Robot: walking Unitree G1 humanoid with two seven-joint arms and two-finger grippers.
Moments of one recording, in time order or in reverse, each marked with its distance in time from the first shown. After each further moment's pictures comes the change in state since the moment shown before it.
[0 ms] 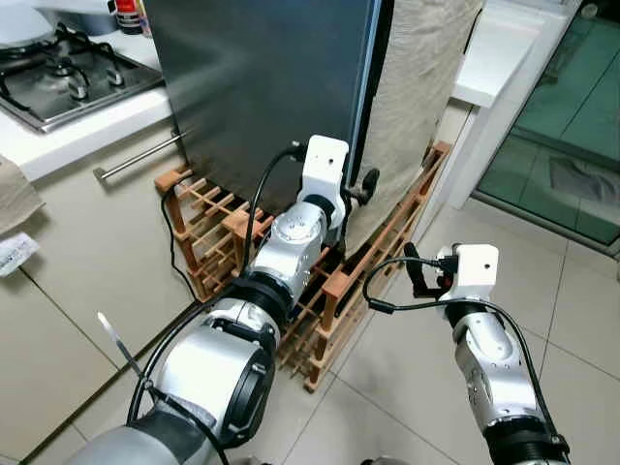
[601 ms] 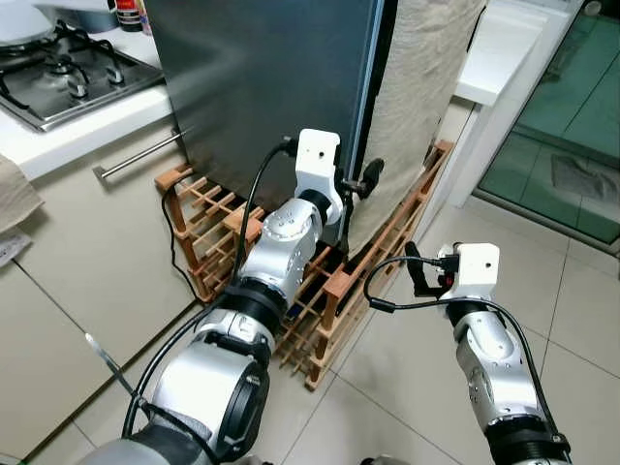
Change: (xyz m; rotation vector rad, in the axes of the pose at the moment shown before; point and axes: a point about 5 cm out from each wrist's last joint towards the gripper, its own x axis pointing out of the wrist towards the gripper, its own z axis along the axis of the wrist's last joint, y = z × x) left arm -0.008 -0.001 0.005 -0.052 -0.039 -0.082; right arm 0.001 -0.001 0.001 -0.004 -0.004 0.000
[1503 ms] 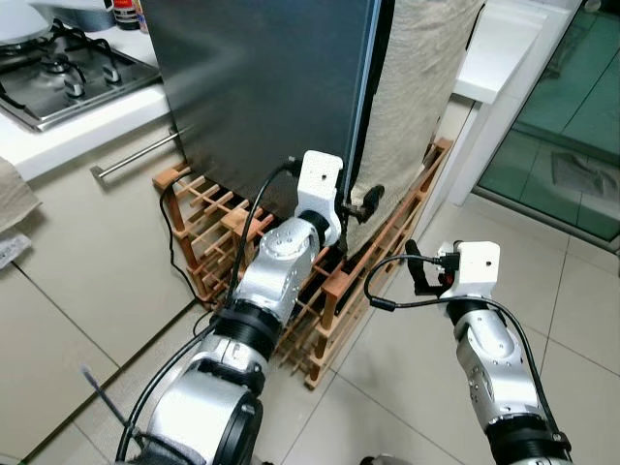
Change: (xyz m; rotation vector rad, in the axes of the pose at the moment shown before) left arm -0.015 -0.006 -0.017 0.016 0.074 -0.056; right arm 0.001 0.000 0.001 -0.003 -0.004 0.001
